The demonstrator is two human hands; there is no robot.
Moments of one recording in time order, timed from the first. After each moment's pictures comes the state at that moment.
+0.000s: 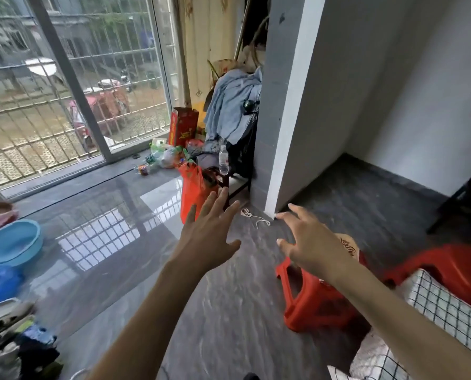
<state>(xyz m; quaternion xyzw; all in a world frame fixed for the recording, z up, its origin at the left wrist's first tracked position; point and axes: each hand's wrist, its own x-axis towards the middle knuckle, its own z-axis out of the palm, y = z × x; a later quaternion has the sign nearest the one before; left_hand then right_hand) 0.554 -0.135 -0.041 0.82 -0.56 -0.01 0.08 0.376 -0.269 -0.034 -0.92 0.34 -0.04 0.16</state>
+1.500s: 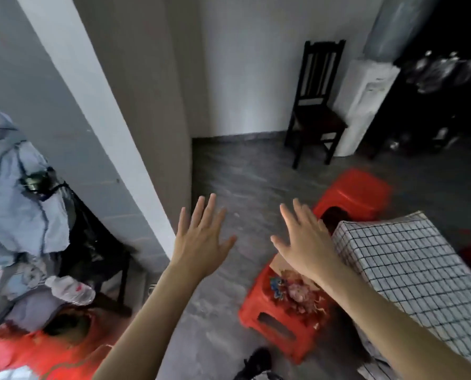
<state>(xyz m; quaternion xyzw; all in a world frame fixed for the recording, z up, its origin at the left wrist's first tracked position) 0.711 -0.716 -0.105 0.54 -0.84 -0.03 0.05 0.489 -0.665 -0.100 -0.66 0.74 -0.07 0.10</state>
